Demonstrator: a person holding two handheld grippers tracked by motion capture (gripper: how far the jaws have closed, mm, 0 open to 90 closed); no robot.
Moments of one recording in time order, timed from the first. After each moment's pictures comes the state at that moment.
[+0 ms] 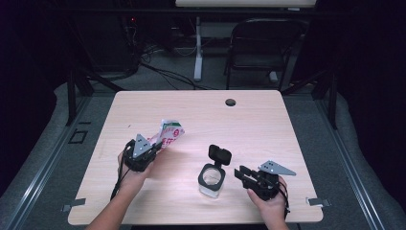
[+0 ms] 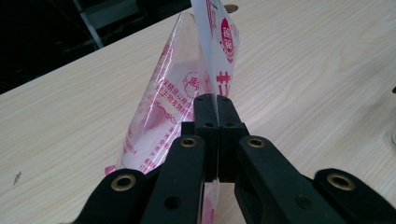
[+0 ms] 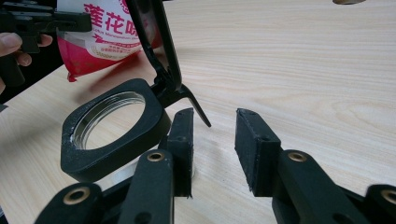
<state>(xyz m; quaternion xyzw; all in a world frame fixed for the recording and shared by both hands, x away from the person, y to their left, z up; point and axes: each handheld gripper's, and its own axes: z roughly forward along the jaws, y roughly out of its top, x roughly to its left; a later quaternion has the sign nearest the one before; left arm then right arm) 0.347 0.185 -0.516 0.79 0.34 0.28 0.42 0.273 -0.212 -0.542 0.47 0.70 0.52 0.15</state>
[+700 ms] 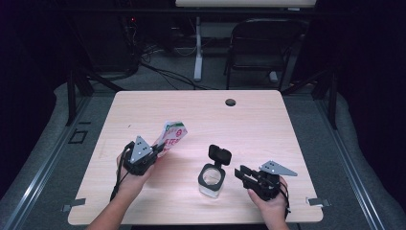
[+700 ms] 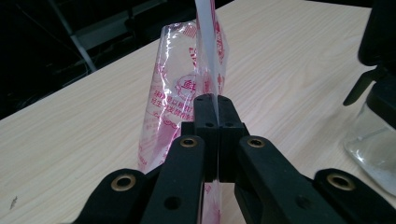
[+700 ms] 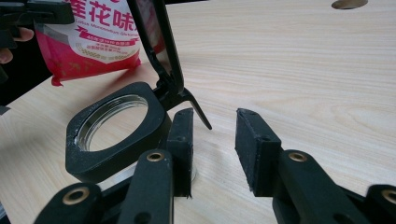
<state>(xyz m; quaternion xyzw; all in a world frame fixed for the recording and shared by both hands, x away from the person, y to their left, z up) 0.325 0.178 -0.496 0.79 0.31 0.28 0.45 0.272 -0.213 -0.540 0.46 0.70 0.52 0.15</state>
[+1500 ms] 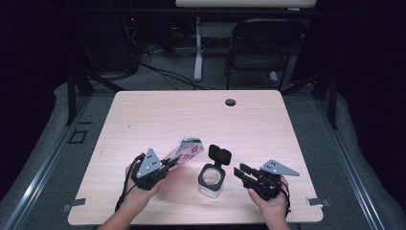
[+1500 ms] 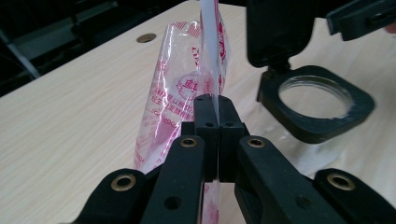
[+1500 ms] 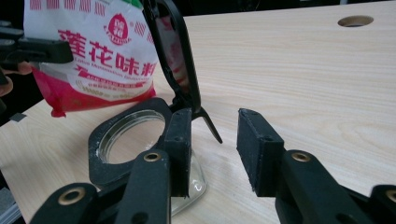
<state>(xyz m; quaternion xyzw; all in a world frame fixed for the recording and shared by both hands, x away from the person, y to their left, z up) 0.288 0.152 -0.495 0.81 0.25 0.21 0.48 0.268 -0.212 -0.528 0.45 0.70 0.54 0.15</state>
